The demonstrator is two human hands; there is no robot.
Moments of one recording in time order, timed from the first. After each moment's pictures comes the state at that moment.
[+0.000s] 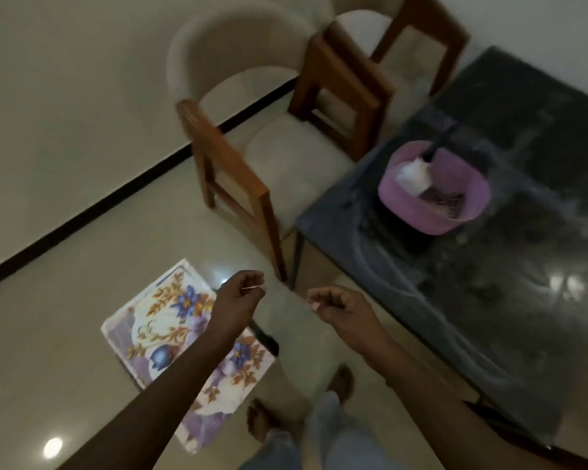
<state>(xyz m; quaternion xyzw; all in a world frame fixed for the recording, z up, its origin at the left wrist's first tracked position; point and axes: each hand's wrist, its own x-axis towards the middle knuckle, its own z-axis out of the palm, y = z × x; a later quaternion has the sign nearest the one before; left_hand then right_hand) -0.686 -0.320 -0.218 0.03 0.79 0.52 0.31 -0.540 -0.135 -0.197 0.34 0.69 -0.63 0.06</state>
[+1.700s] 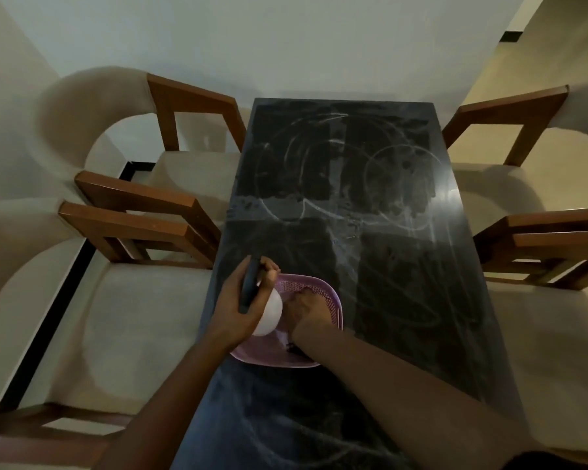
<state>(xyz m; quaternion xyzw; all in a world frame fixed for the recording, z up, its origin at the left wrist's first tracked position) -0.783 0.161 -0.147 0.48 0.68 0.43 0.34 -0.649 0.227 -0.206 0.39 0.88 -0.13 0.25</state>
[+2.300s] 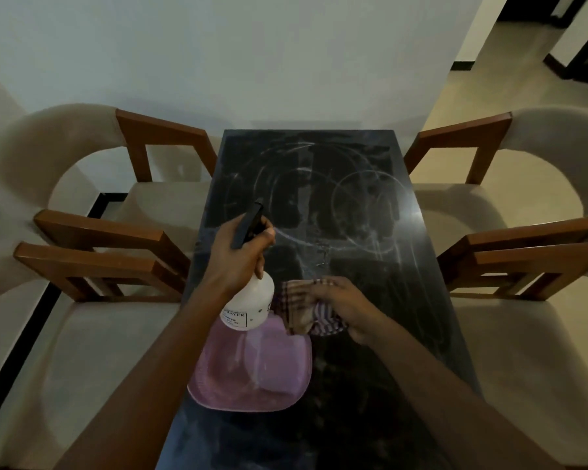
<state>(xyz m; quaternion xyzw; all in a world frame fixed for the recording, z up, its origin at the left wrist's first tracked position) -0.747 0.281 -0.055 0.49 0.60 0.49 0.40 -0.536 0.292 -0.107 0.52 0.45 -0.69 -0.20</state>
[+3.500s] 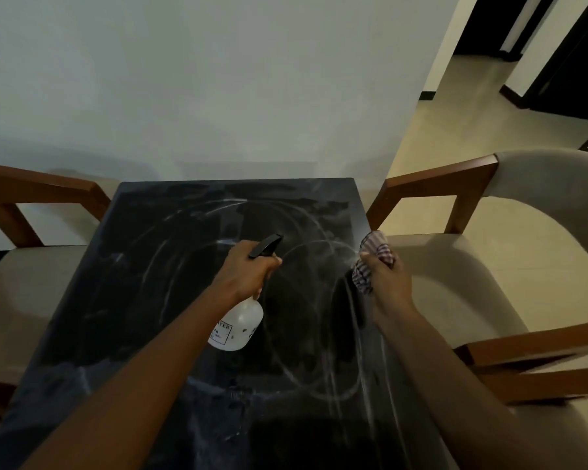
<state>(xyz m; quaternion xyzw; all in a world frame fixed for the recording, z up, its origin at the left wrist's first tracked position) -0.650 0.659 -0.200 0.50 0.64 0.32 0.48 -0.404 0.676 -0.215 0.62 0.24 -0.54 -0.51</state>
